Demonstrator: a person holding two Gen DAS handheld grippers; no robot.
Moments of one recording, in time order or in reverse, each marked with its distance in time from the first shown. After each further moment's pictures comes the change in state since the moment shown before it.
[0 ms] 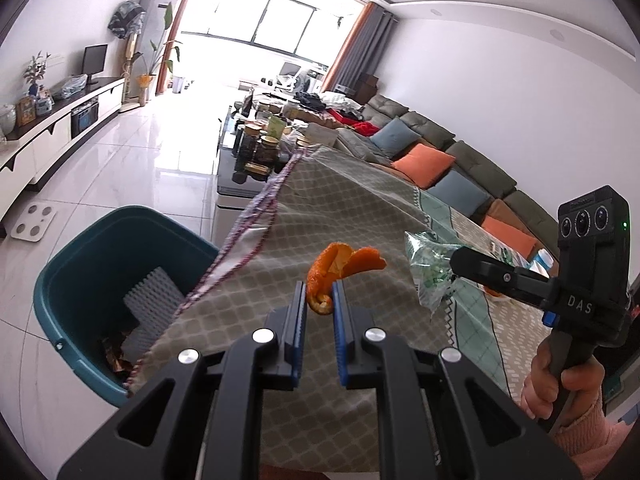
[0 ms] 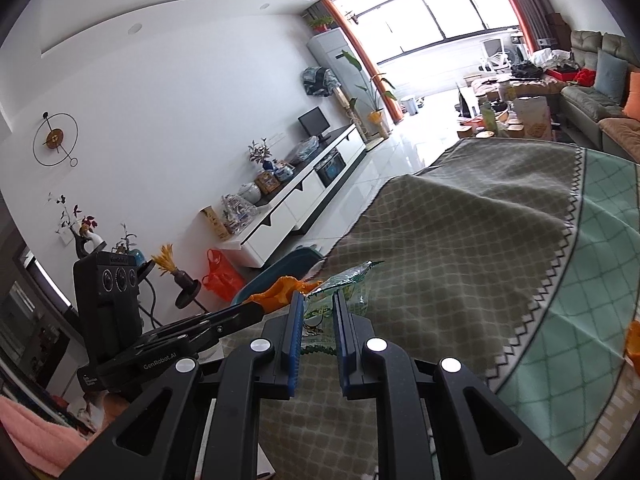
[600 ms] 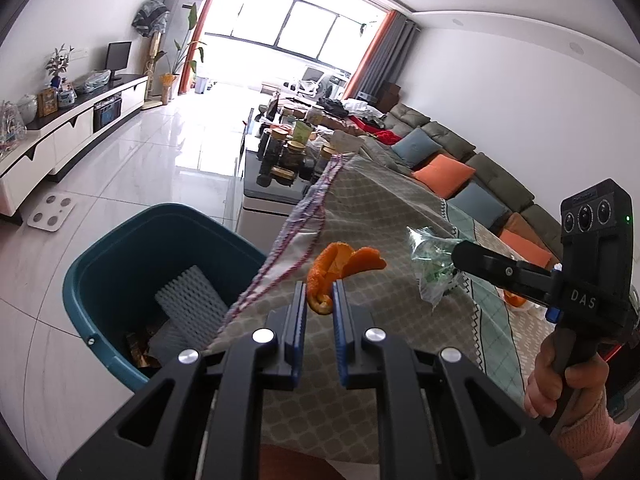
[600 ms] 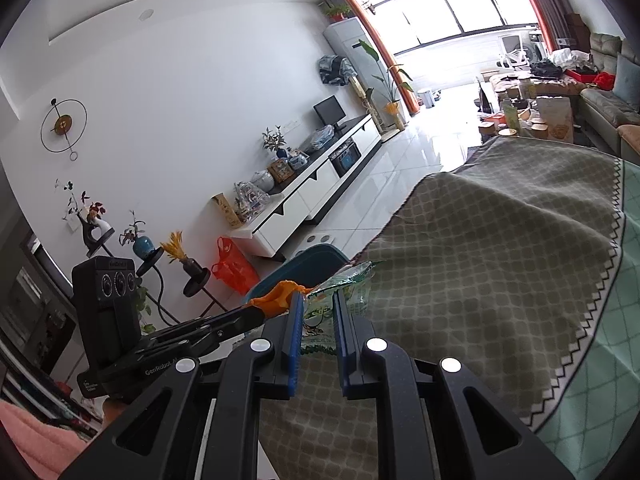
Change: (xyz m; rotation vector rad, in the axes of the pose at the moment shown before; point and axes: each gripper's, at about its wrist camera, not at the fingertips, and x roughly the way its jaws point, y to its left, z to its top) left arm -0.016 0.026 0.000 -0.048 -0.023 0.065; right arm 0.034 0.018 0.011 -0.036 0.043 0.042
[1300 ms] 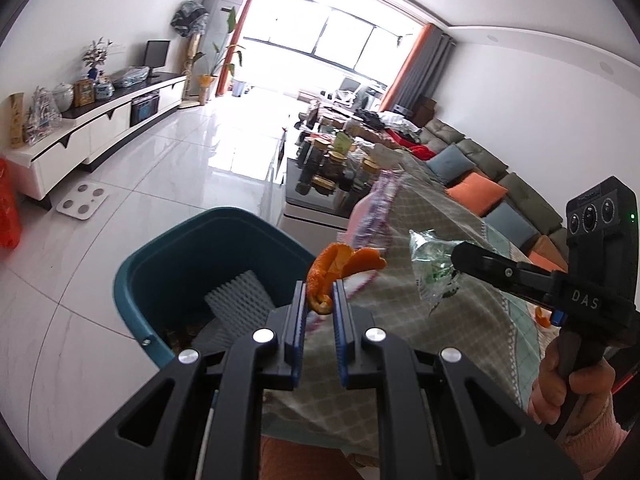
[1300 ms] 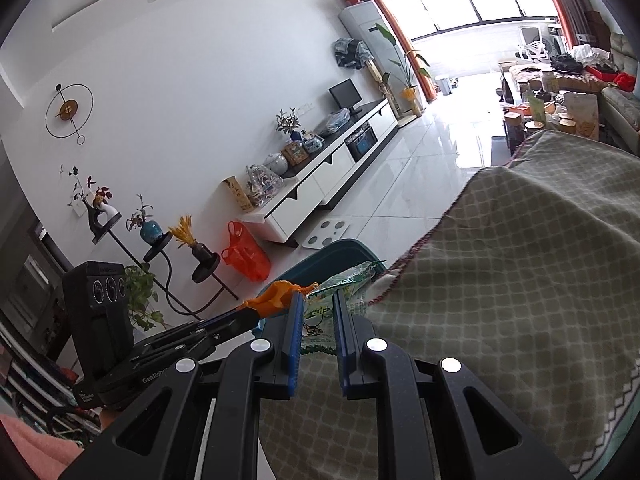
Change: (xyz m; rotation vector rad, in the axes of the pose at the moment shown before) left arm -0.013 0.041 0.004 -0.075 -0.036 0.116; right arm 0.050 0.020 0.012 -0.026 0.067 0.044
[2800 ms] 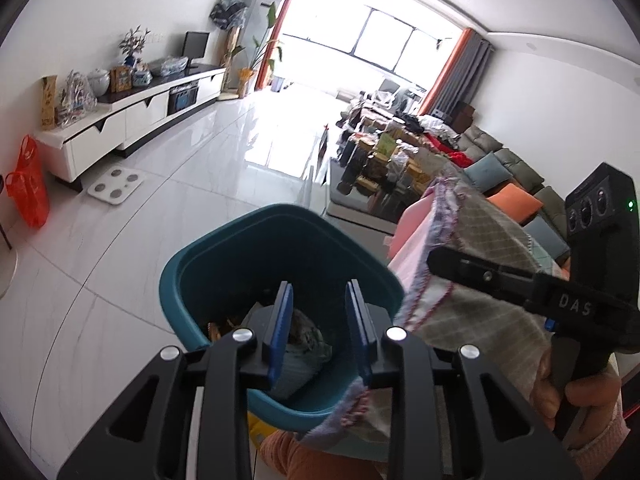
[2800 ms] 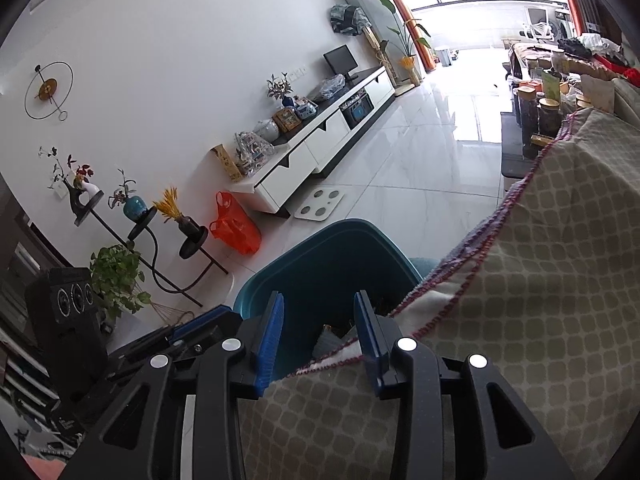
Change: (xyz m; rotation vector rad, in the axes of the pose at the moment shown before) left arm 0.016 0.037 0.004 -0.058 -0.005 0.110; right arm 0.067 0.010 0.006 -0.003 0.113 -0.026
